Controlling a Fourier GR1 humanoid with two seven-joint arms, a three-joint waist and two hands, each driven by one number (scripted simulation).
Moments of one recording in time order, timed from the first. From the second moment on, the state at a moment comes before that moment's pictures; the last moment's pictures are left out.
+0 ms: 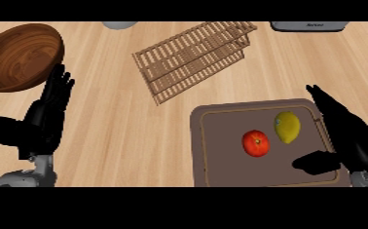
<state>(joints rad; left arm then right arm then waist) -0.07 0.31 -0.06 -1.67 0.15 0.28 0.13 -0.04 -0.59 0.26 -1.88 0.56 0.10 0.71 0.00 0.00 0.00</state>
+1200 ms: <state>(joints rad) -0.07 0.21 0.01 -1.69 0.04 0.20 0.15 -0.06 -0.35 0.13 -1.52 0.78 0.03 0.35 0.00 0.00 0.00</state>
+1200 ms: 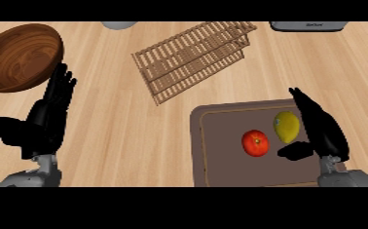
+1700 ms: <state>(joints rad) -0.09 0.18 0.04 -1.68 0.02 0.17 0.17 -0.13 -0.29 0.10 -1.37 0.82 0.06 0.28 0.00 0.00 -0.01</state>
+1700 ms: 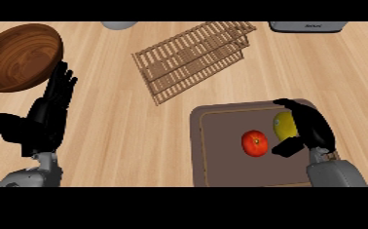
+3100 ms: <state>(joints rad) -0.07 0.17 0.06 -1.69 0.00 0.15 0.16 -0.15 -0.02 0.55 -1.77 0.91 0.33 0.33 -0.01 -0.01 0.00</state>
